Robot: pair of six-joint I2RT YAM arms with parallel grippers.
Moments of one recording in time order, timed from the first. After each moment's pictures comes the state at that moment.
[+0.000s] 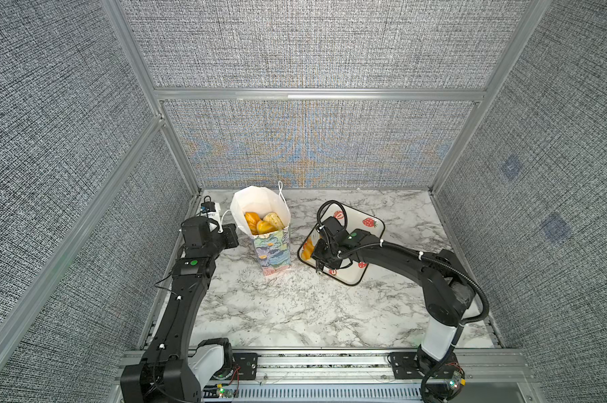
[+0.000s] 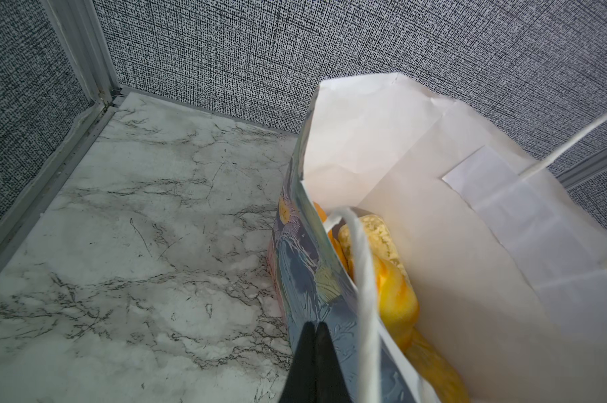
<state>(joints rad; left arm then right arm) 0.04 1.07 0.83 -0.24 0.30 -0.24 0.77 1.82 1.35 -0.57 -0.05 1.15</state>
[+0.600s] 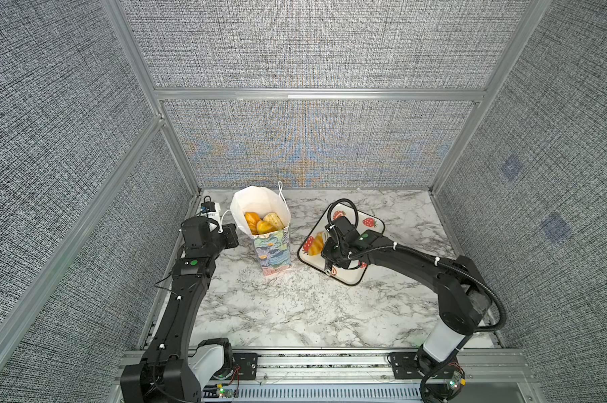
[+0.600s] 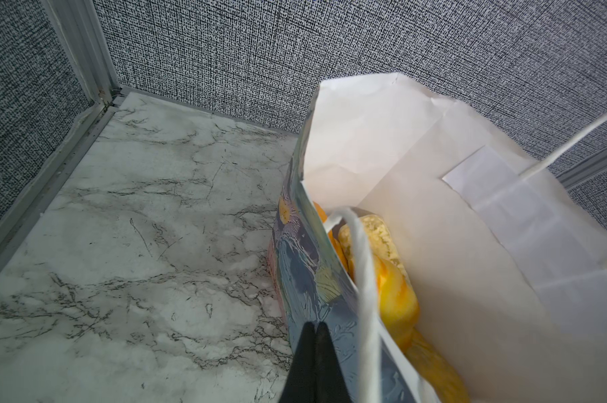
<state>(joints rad) 0.04 1.07 0.83 -0.24 0.30 -0.24 0.73 1.71 1.26 -0.57 0.01 1.15</state>
